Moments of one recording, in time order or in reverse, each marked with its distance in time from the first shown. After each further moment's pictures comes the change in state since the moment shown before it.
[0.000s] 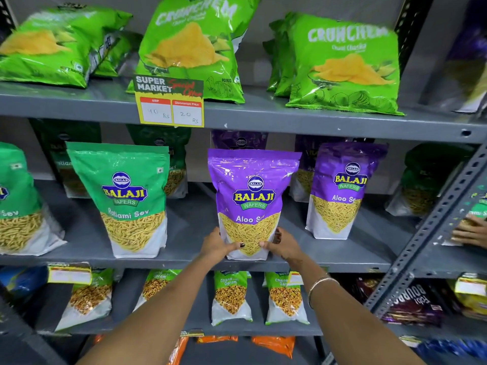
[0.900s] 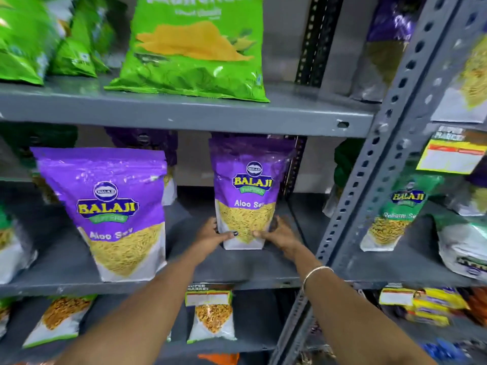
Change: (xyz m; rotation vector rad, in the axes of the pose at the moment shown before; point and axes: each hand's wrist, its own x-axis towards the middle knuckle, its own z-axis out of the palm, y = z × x) left_hand 0.065 0.129 0.215 -0.291 -0.125 0.080; right_hand 0.044 0.034 -0.241 0.130 0.105 0.054
